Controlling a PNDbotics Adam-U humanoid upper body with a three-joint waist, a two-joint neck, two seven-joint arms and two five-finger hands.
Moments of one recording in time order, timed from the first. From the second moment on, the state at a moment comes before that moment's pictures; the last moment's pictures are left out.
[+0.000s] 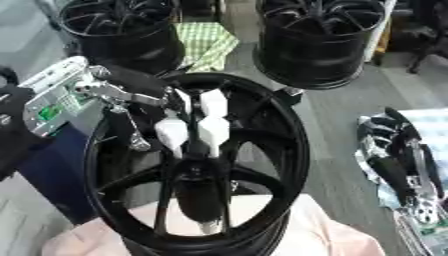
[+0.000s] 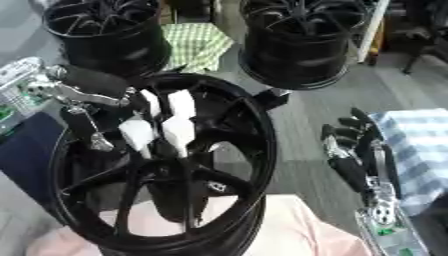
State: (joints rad) left arm -0.89 0.74 -0.67 -1.40 -0.38 -0.39 -0.73; right arm -0.21 -0.27 0.18 -1.54 0.01 -0.14 -0.33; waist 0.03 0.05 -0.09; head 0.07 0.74
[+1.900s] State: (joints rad) left arm -0.47 1.03 0.00 -1.41 -0.20 -0.24 -0.84; right arm -0.22 -0.27 0.17 -1.53 0.01 -0.13 -0.34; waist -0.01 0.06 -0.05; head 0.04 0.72
